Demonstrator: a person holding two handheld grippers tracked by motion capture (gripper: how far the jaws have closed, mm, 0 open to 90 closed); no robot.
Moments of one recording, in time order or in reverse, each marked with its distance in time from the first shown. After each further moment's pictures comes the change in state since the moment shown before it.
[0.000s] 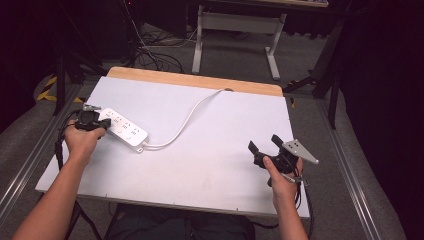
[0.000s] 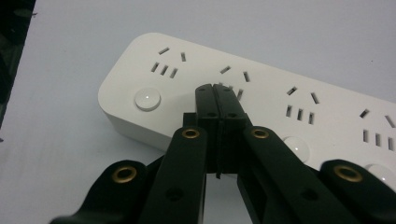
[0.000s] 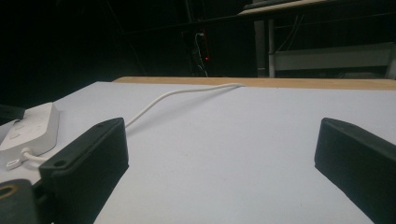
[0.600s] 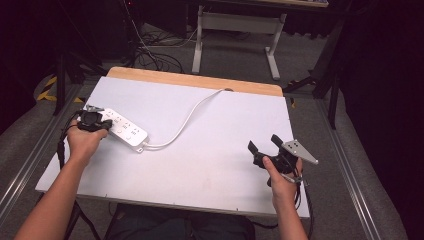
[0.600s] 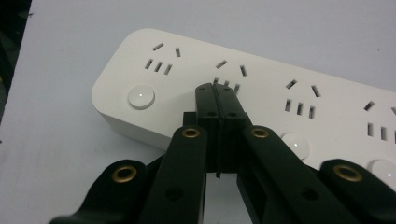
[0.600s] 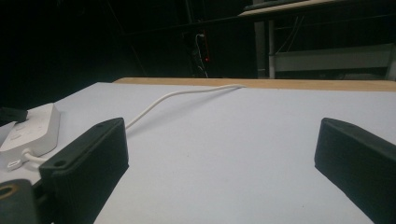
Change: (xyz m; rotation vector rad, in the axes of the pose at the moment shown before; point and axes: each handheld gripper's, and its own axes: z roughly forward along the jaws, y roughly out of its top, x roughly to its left) left arm -0.003 0.000 0.003 0.017 0.003 0.019; right arm 0.002 0.000 0.000 -0.003 0.002 -0.003
